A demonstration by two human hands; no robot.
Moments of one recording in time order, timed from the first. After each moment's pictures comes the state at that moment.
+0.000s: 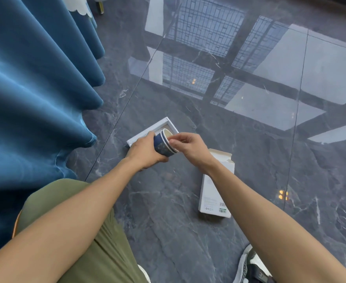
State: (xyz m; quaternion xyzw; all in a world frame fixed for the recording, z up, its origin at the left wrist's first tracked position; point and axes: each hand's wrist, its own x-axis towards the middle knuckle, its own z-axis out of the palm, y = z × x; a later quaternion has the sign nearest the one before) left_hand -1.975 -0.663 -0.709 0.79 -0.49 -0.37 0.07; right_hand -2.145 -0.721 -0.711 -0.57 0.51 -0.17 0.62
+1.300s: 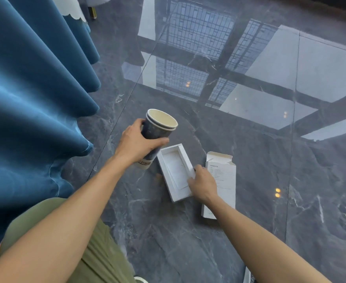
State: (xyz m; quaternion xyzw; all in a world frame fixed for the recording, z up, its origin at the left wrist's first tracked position) left_hand -1.952 -0.675 -0.673 0.78 -0.43 -0.38 0.25; right_hand -2.188 -0.662 -0.803 -0.66 0.67 0.04 0.33
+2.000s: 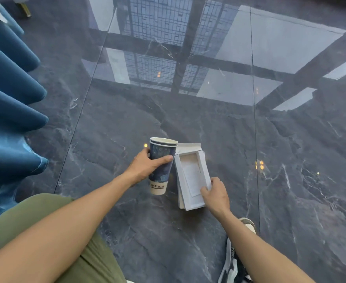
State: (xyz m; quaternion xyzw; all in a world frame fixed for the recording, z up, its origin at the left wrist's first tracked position) left_hand -2.056 -0.678 -0.756 0.69 -0.38 -0.60 0.17; right_hand -2.320 -0.608 -0.797 -0.46 0.80 -0.01 0.37
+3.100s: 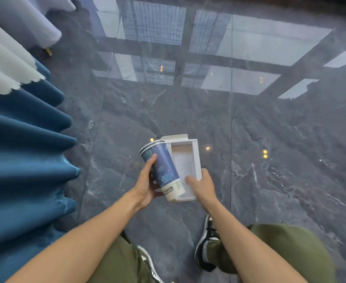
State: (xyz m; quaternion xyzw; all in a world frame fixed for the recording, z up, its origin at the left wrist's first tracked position) left_hand -2.116 -0.645 -0.535 0.58 -0.04 -0.75 0.31; right_hand -2.307 -0.637 -0.561 -0.30 0.77 -0.15 0.54
